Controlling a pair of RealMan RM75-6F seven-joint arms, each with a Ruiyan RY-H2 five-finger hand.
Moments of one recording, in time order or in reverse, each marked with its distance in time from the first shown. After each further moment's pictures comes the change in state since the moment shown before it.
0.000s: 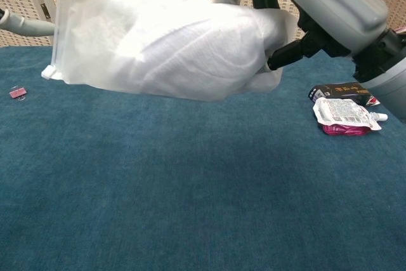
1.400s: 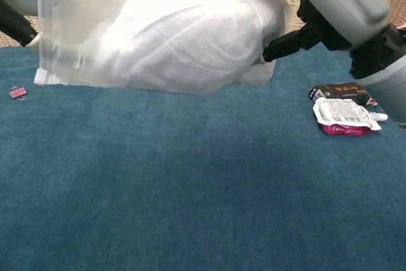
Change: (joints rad) left arm -0.078 0.052 0.034 -0.152 -0.044 -0.158 -0.032; right arm 0.019 -0.042 0.007 0.046 -0.019 0.078 0.051
